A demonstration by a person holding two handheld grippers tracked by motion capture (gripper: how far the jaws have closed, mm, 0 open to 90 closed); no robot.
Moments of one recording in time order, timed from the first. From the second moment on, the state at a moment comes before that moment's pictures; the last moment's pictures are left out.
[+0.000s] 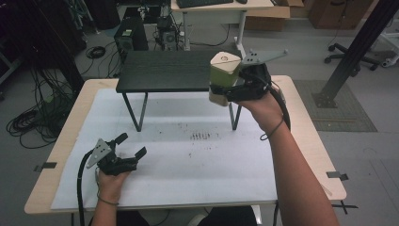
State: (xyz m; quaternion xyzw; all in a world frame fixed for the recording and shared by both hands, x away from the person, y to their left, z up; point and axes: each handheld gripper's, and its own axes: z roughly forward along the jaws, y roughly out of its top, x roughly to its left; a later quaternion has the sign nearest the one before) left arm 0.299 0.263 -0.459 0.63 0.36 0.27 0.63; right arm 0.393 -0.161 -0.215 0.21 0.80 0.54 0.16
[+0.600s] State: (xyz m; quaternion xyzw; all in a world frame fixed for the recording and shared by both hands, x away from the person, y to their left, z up) left arm 0.300 0.263 -0.459 0.63 0.36 0.27 0.63; right arm 0.413 -0.159 -0.209 0.22 0.79 0.54 0.17
